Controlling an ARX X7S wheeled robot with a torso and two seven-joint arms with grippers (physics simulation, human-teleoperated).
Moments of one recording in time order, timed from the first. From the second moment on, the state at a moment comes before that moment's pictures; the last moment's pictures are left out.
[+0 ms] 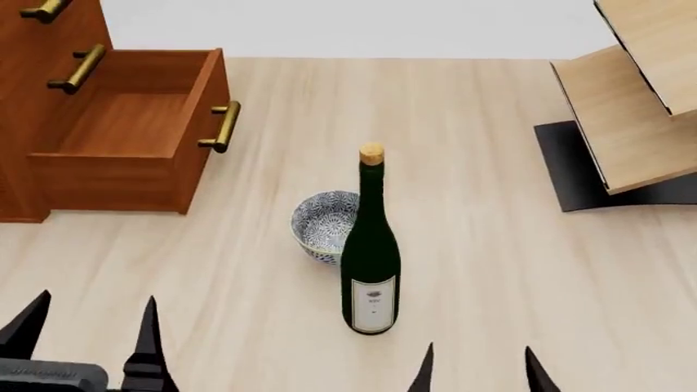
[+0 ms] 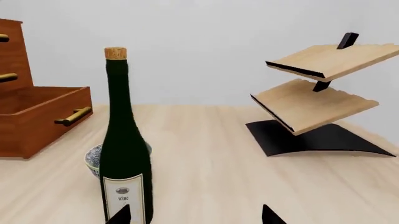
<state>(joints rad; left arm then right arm) -0.08 -0.12 0.09 0.23 -0.11 -0.13 -0.09 0.03 0.12 -0.08 -0.16 0.10 0.14 0.13</state>
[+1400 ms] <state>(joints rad) -0.86 -0.28 0.00 0.65 -0.32 -0.71 -0.13 0.21 0.23 -0.04 -0.40 0.18 0.47 0.17</state>
